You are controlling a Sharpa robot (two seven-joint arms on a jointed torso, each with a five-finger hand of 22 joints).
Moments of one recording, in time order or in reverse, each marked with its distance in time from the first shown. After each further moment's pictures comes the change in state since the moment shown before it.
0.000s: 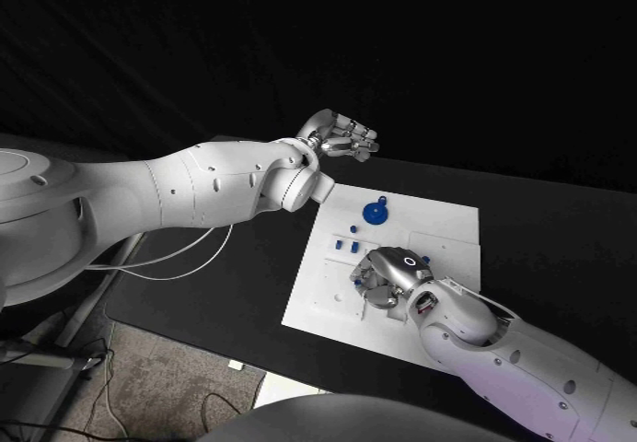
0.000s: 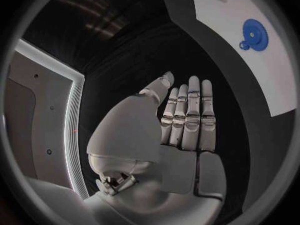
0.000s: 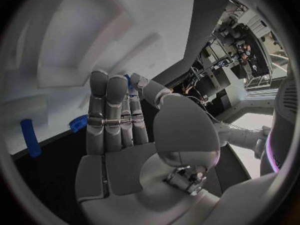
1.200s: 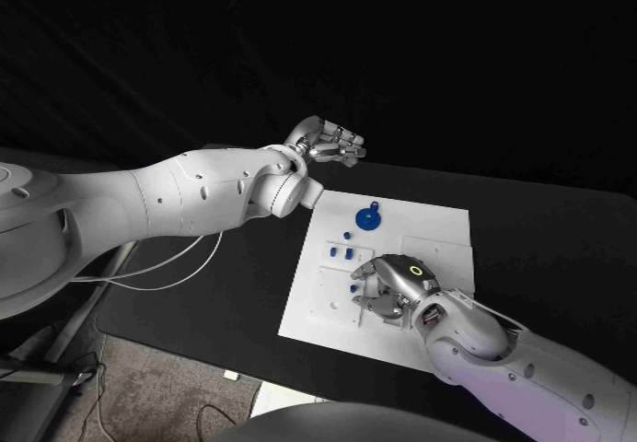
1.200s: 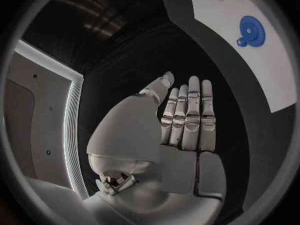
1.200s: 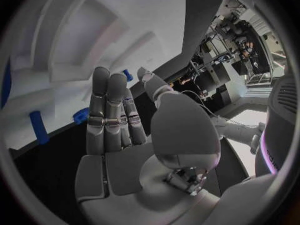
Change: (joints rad) left arm 0.001 -0.013 0.000 -0.002 0.000 0.002 -0.010; left_hand 0.000 0.000 -0.003 -0.003 0.000 0.000 0.000 0.000 0.000 -0.007 0.000 0.000 0.000 0.000 0.000 0.000 0.000 0.000 0.000 0.000 0.001 -0.006; right arm 0.004 -0.086 -0.016 0.096 0.030 -0.088 -0.007; right_hand 0.049 -0.077 -0.306 0.100 0.028 -0.210 0.043 0.005 -0.005 -0.283 0.079 -0.001 -0.003 -0.026 0.045 -0.008 -0.087 0.046 0.022 0.061 -0.104 -0.080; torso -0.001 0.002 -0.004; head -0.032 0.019
